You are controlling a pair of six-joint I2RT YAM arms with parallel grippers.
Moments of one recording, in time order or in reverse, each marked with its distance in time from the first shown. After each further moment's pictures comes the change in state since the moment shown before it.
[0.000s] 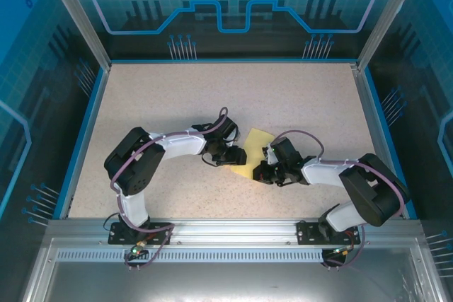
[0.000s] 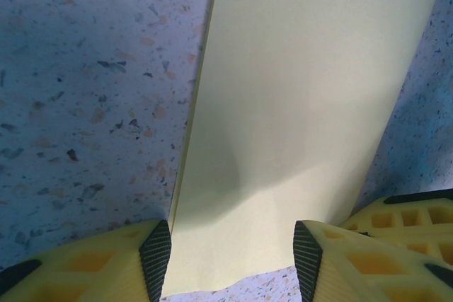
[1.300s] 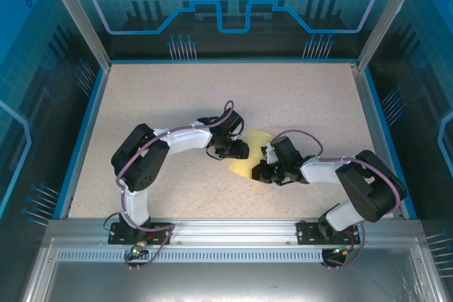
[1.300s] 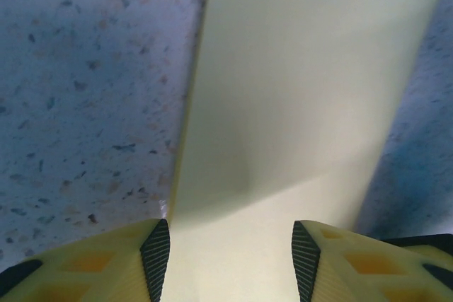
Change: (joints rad) left arm -0.008 0.067 0.140 -0.110 -0.095 0.046; right arm -0.017 0.035 0.000 0.049 -0.051 -0.015
